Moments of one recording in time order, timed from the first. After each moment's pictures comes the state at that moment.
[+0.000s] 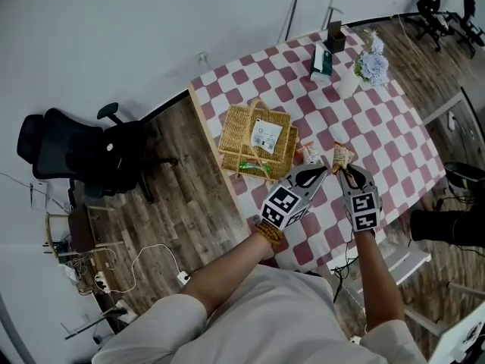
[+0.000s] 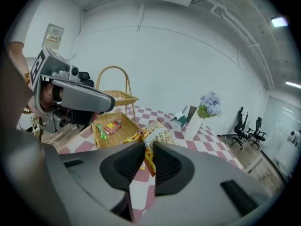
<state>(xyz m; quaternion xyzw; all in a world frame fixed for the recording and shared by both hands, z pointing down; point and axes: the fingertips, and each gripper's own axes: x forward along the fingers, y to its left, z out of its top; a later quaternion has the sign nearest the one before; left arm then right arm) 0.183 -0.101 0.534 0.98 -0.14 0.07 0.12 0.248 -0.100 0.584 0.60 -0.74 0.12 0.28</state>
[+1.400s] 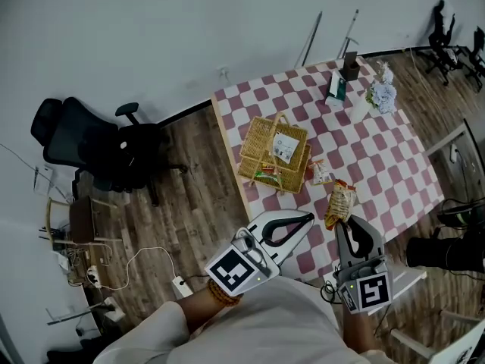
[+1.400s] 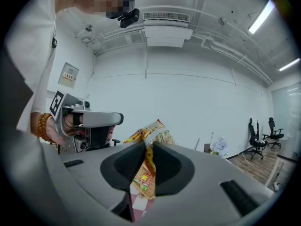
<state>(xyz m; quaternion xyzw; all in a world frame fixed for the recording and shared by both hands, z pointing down) 0.047 0.004 0.318 0.99 -0.15 -0.03 0.07 0.117 0.010 0.350 0.58 -0.81 0.02 0.08</state>
